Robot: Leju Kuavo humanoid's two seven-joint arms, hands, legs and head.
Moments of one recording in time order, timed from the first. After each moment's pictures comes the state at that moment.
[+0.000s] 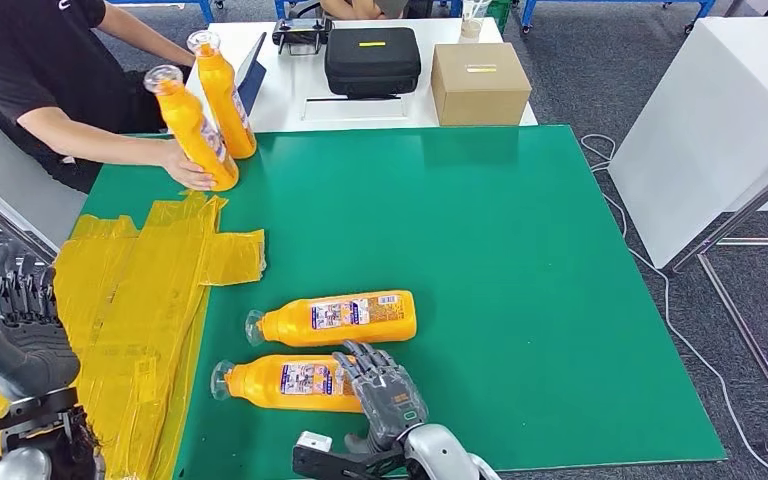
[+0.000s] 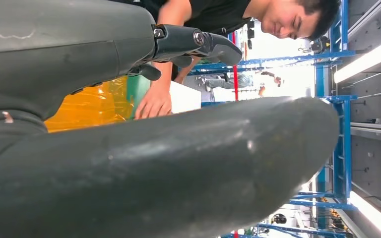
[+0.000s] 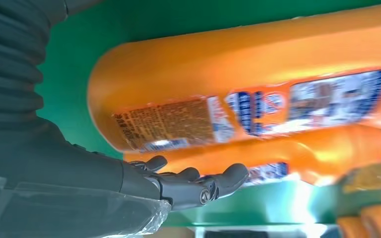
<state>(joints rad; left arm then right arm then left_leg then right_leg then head) 0.00 0.01 0.00 -1.74 0.17 0.21 -0.36 0.01 0.01 0.73 -1.50 1.11 -0.05 0.27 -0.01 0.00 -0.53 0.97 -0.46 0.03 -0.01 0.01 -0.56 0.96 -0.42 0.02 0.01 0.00</state>
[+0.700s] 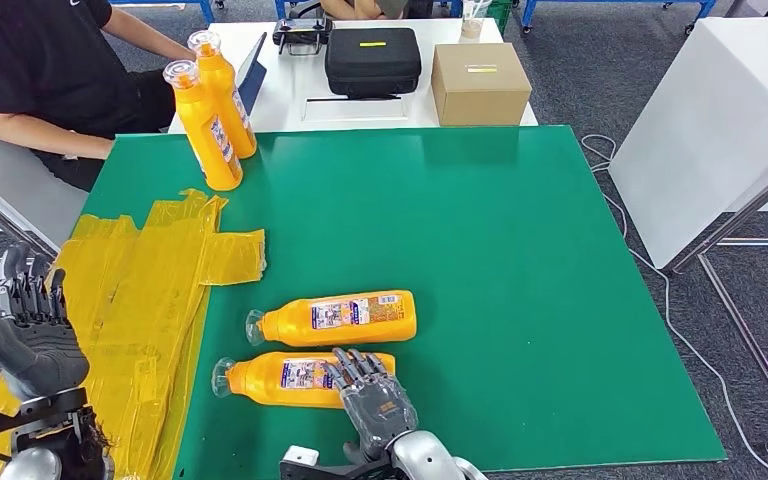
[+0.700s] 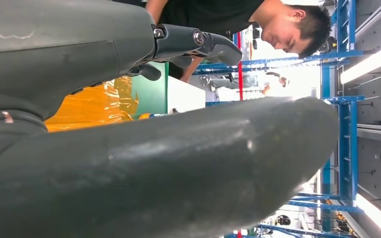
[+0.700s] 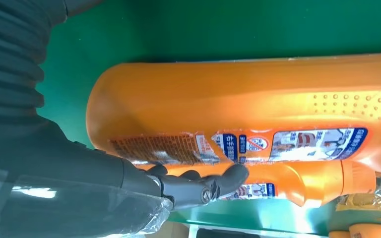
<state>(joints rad) 0.01 -0.03 0.00 -1.74 0.14 0.21 -0.35 -0.01 0.02 0.79 -1.48 1.16 -0.01 0.34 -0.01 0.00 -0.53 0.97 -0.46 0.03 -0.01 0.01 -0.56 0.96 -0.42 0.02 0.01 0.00</state>
